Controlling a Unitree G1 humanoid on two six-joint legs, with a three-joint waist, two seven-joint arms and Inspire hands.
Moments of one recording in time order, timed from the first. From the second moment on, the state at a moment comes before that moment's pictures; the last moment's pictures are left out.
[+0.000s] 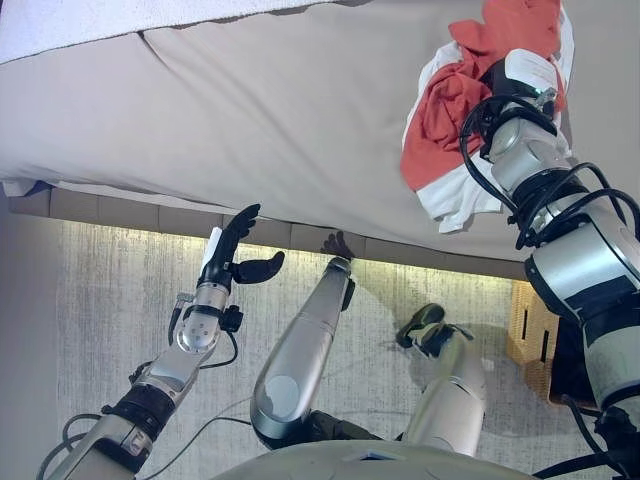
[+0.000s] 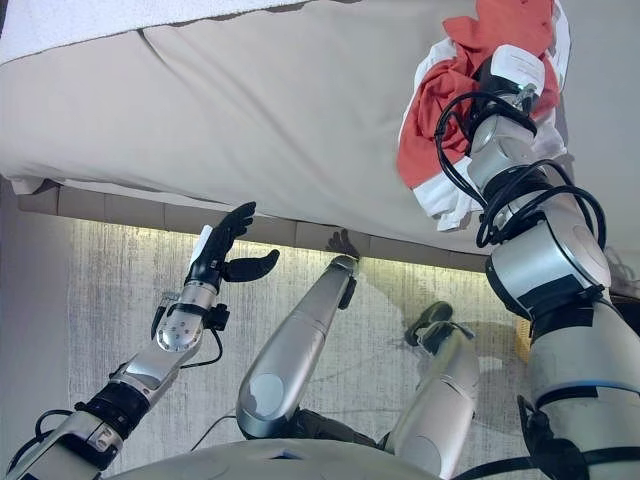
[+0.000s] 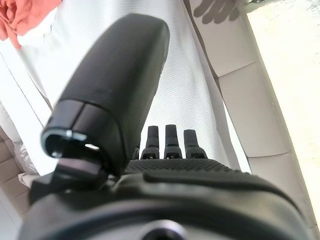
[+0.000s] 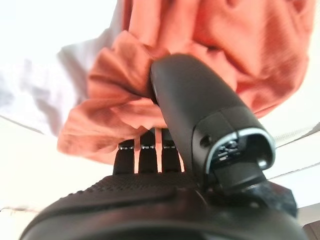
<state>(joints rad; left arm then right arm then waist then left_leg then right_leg) -0.13 0.54 -0.44 0.34 -0.20 -0.29 0.33 -1.30 -0.61 0.72 1.16 -0.22 0.30 -0.22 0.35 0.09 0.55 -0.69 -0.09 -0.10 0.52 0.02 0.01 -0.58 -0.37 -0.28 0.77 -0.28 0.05</state>
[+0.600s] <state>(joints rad) -0.18 0.54 -0.43 0.37 -0.20 -0.24 0.34 -1.24 -0.65 0.70 1.08 -0.13 0.24 -0.24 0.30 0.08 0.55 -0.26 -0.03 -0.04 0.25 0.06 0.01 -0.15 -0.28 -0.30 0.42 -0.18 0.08</state>
